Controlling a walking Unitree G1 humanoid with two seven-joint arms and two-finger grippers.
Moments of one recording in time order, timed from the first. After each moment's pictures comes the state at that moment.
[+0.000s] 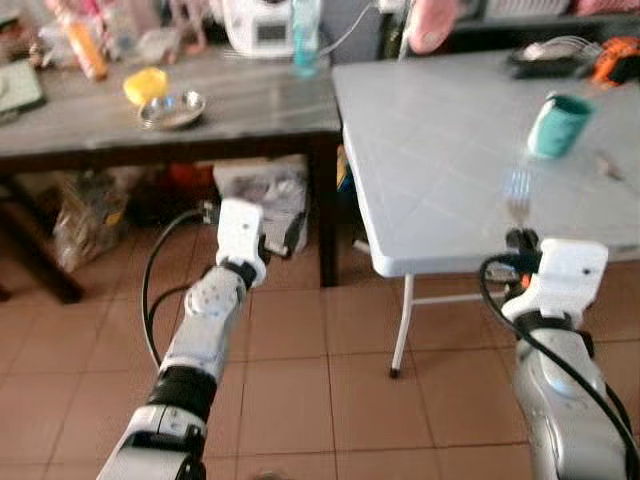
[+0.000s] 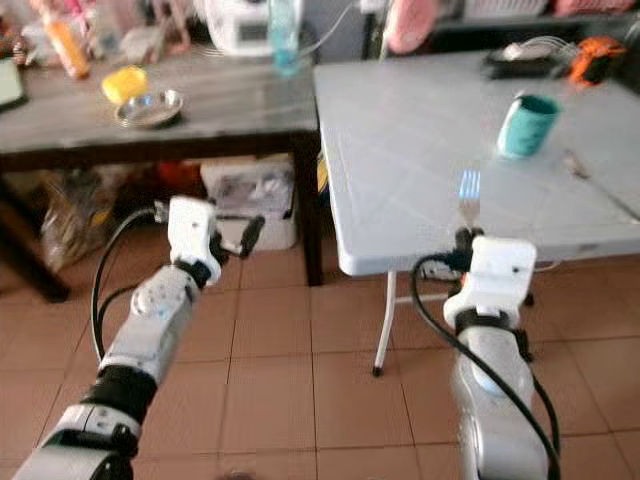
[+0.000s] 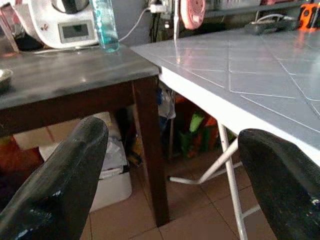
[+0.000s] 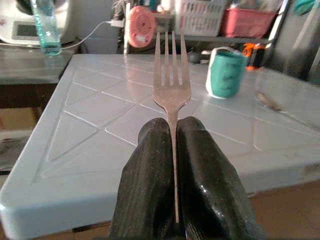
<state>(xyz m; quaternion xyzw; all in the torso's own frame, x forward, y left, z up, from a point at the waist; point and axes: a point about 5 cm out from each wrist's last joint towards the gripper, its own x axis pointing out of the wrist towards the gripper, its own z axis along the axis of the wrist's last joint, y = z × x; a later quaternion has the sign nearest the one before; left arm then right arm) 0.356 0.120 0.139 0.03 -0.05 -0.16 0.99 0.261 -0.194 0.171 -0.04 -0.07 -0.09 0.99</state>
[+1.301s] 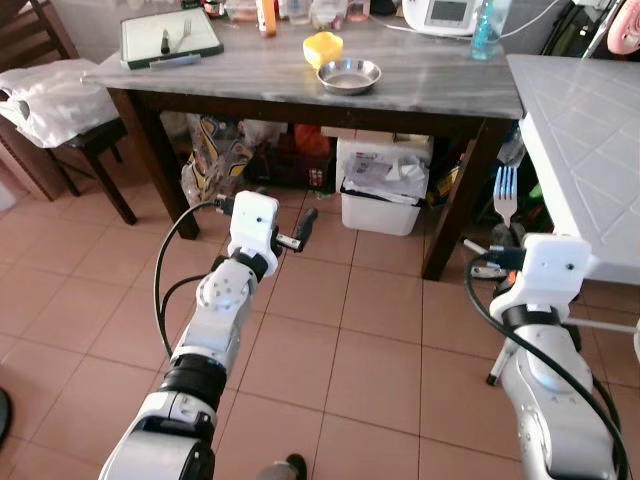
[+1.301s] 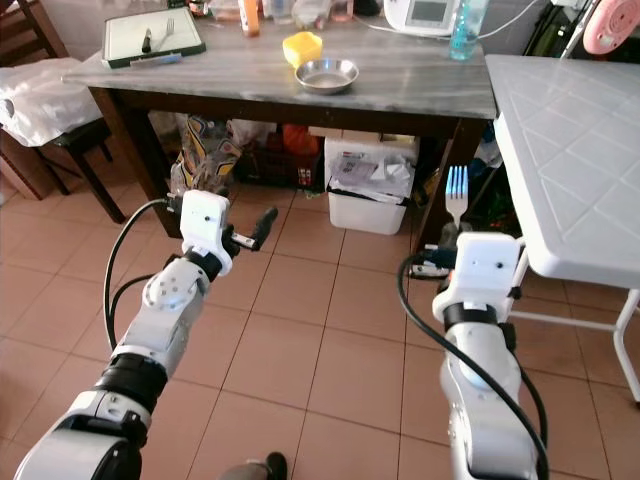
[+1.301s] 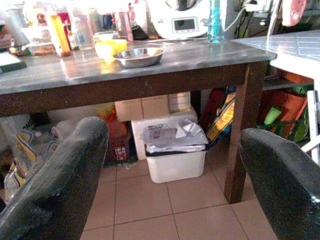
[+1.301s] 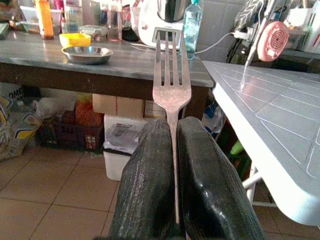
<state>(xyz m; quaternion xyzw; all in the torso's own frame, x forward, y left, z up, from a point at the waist) 0.361 0.106 0.144 0.04 -0.08 -0.18 0.98 0.267 -0.184 0.171 -0.05 -0.08 -0.07 0.99</state>
